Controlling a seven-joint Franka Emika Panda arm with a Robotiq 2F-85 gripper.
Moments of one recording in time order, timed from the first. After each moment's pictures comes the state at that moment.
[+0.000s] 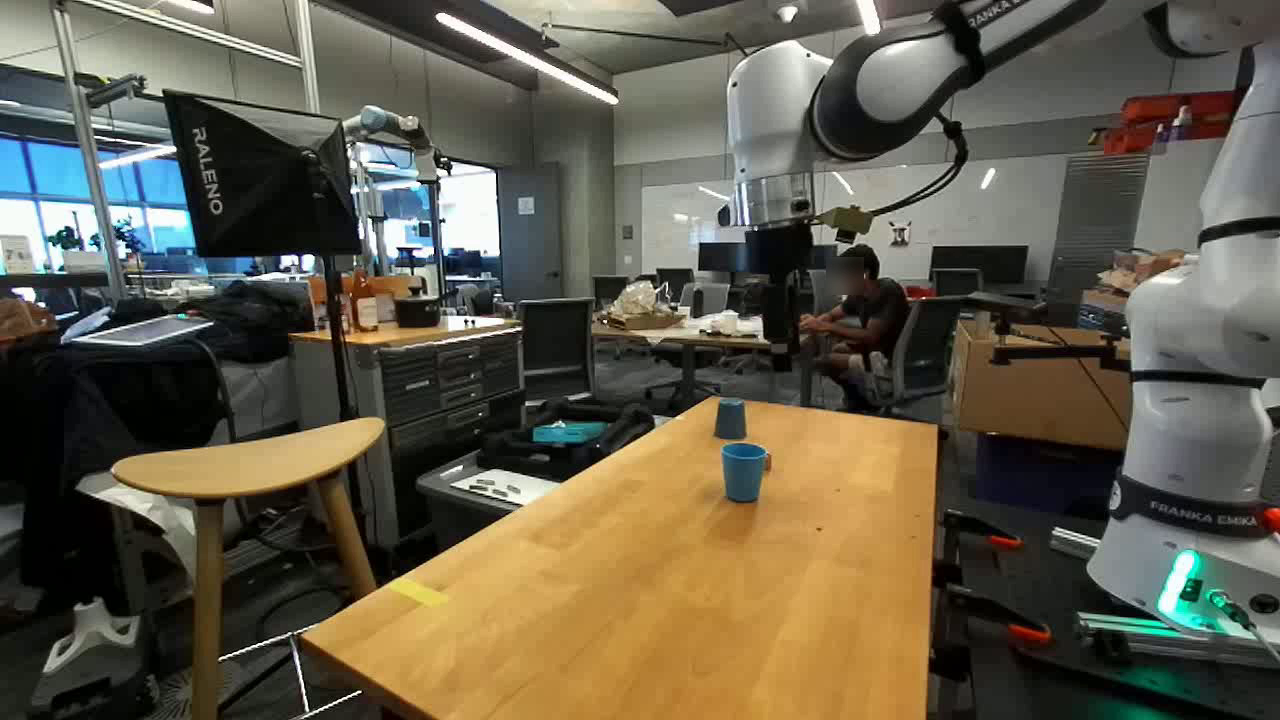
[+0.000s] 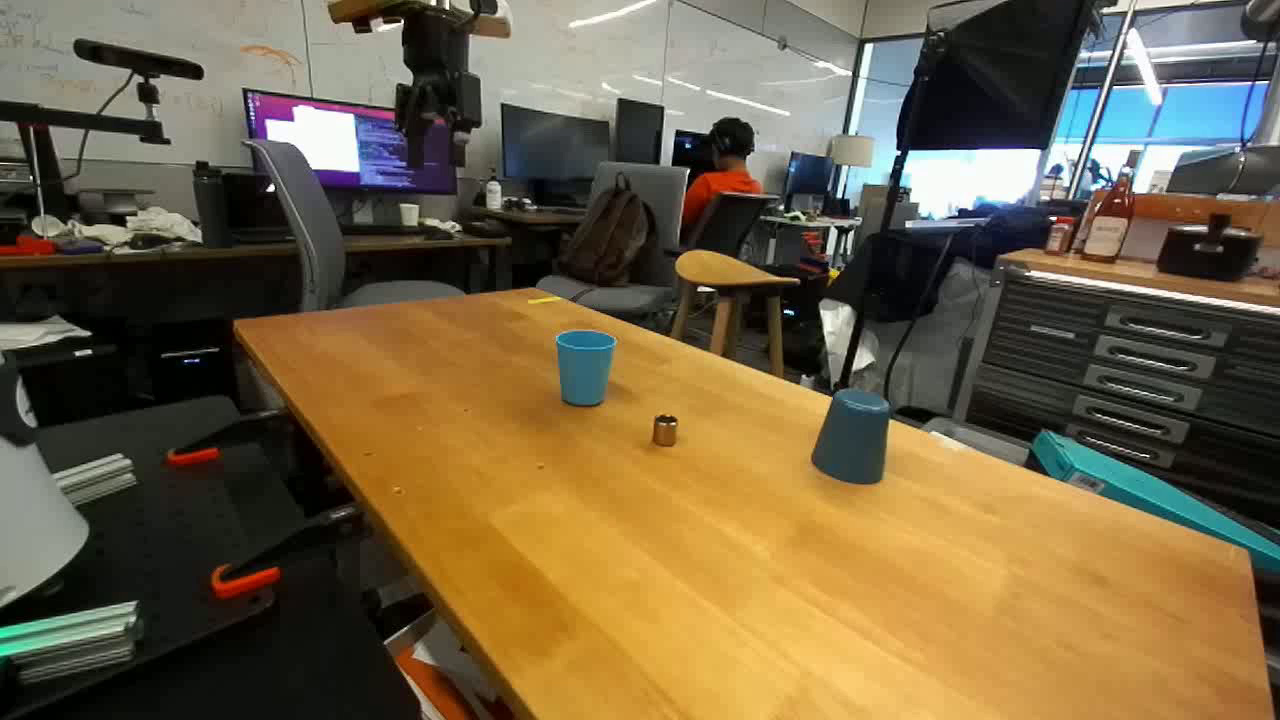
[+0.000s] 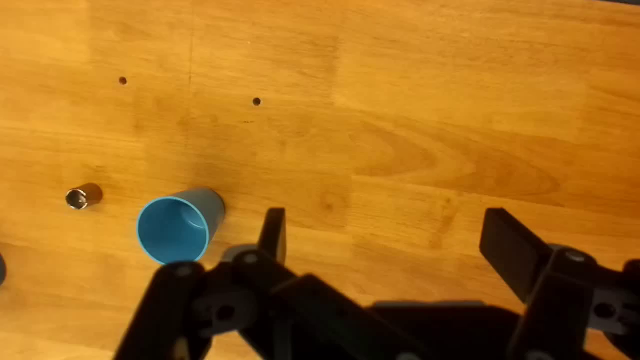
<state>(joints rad) 0.12 -0.18 0.28 -2.23 -0.03 1.93 0.26</state>
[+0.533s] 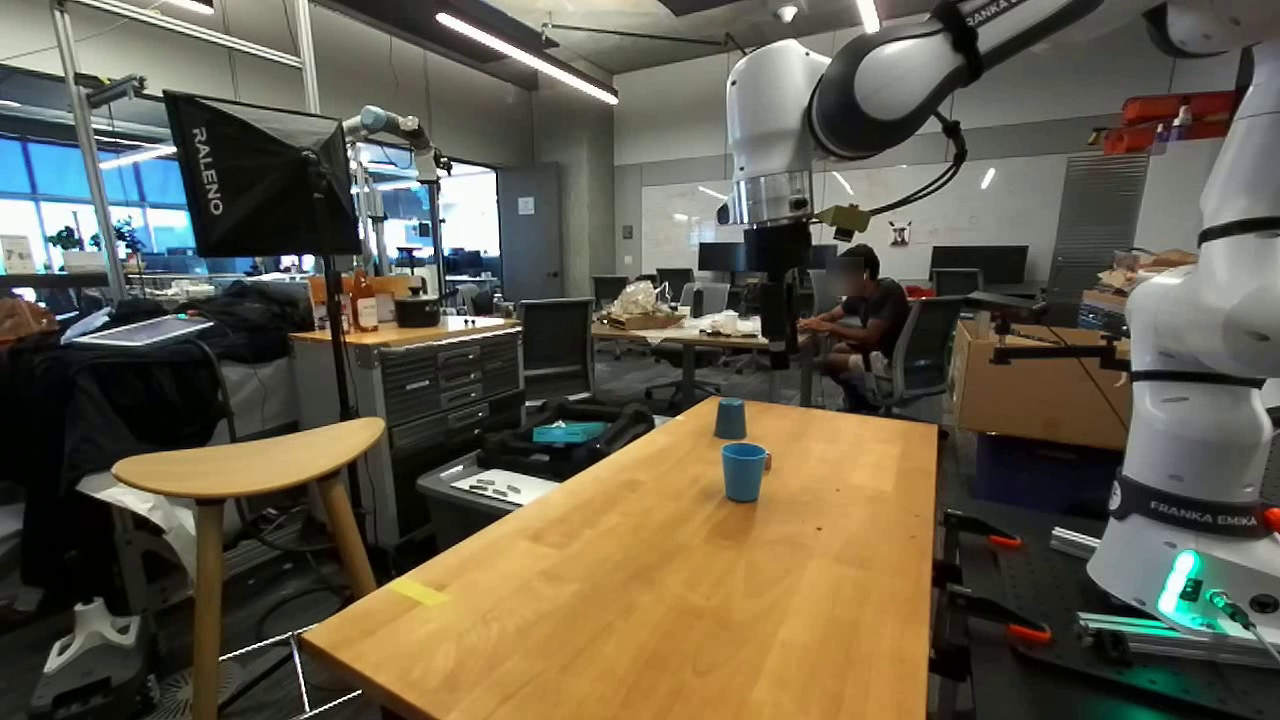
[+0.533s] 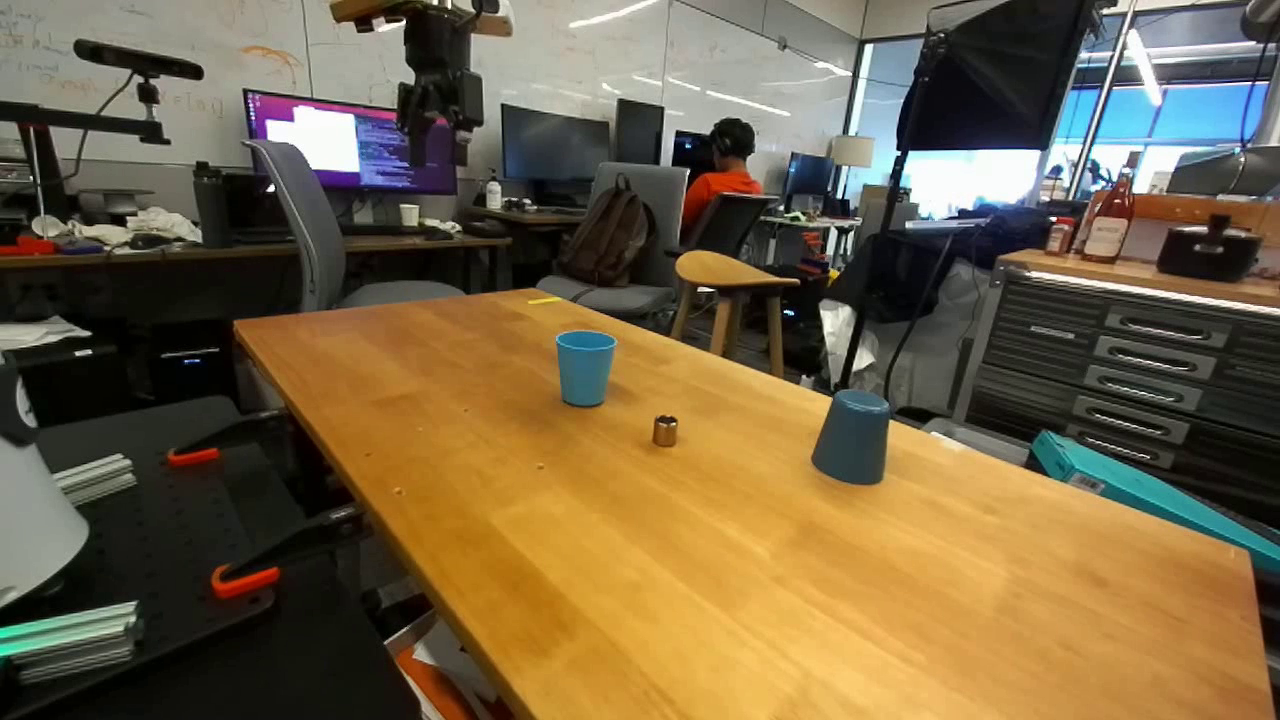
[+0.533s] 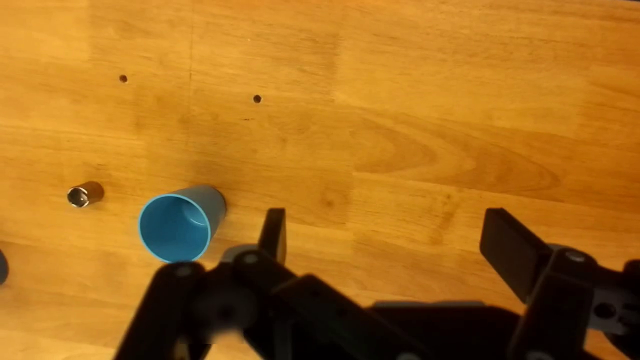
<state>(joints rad) 0.12 -0.18 0.28 -2.22 -0.03 1.93 0.26</state>
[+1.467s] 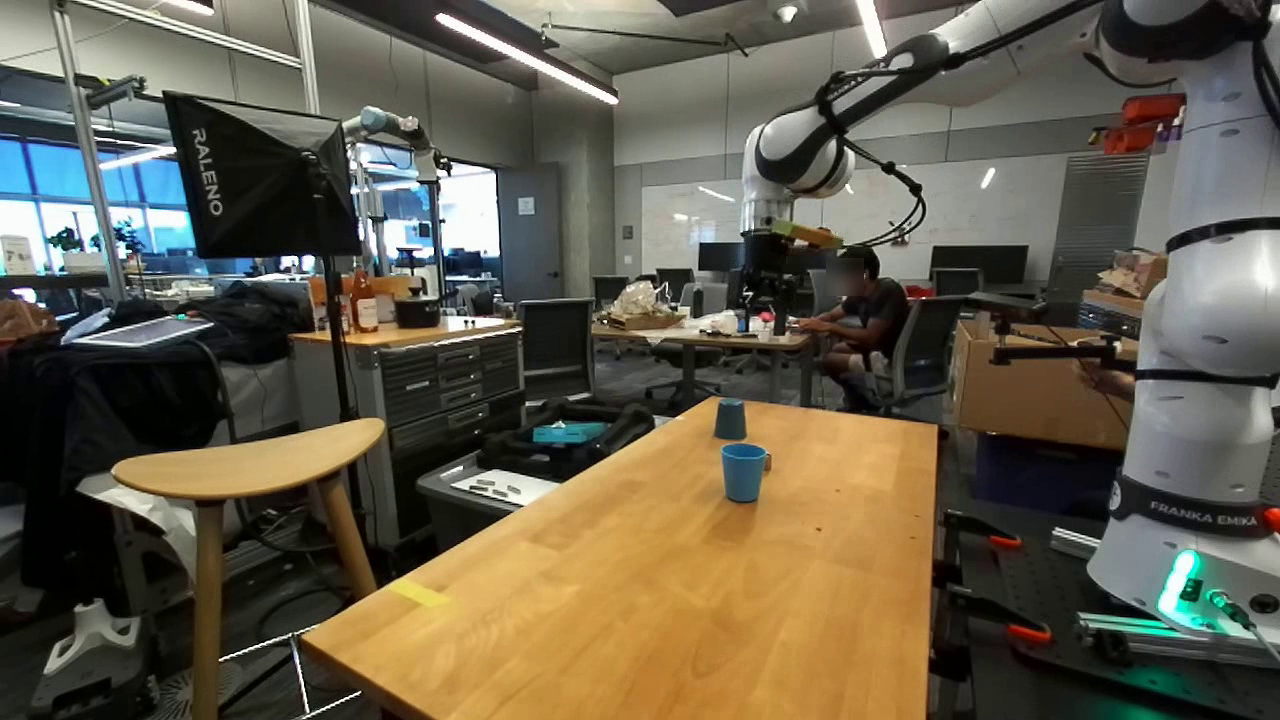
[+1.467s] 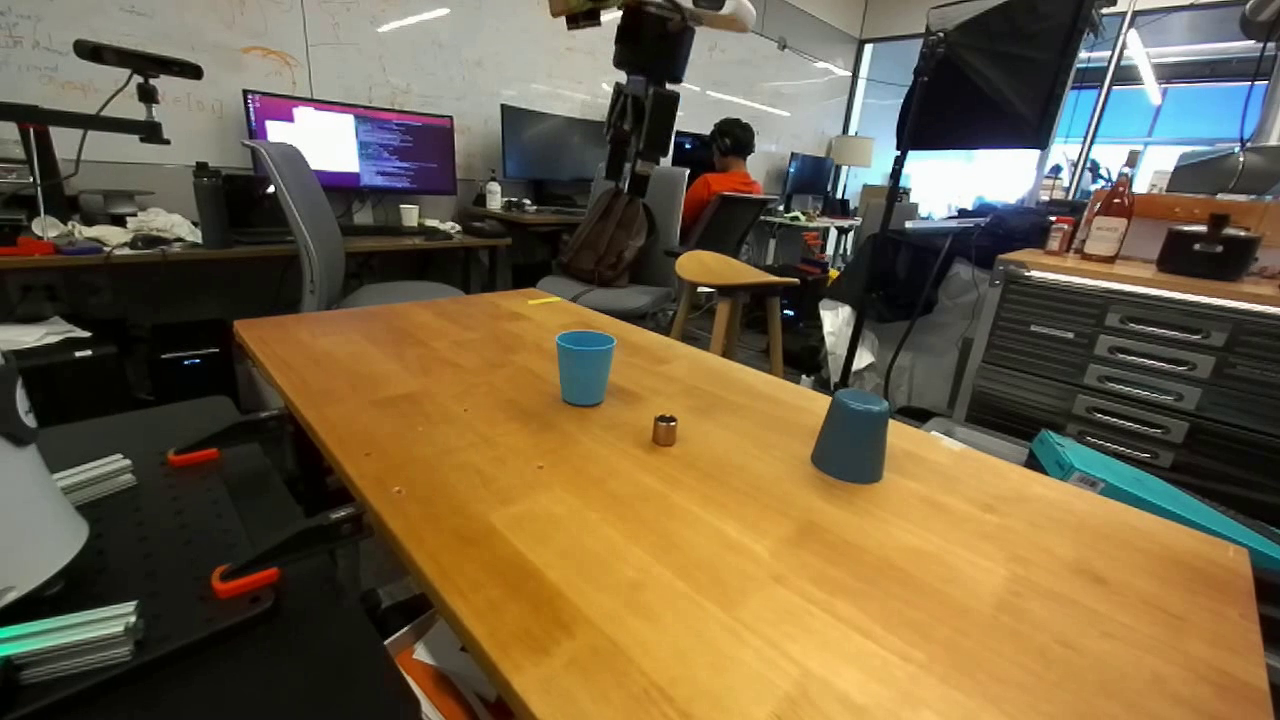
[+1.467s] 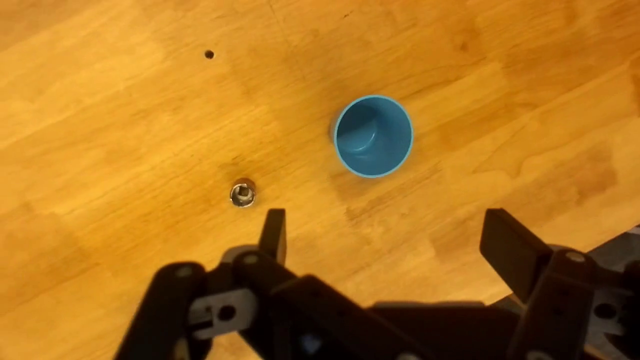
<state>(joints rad) -0.09 0.02 -0.09 -2.03 0.15 1.97 0.19</state>
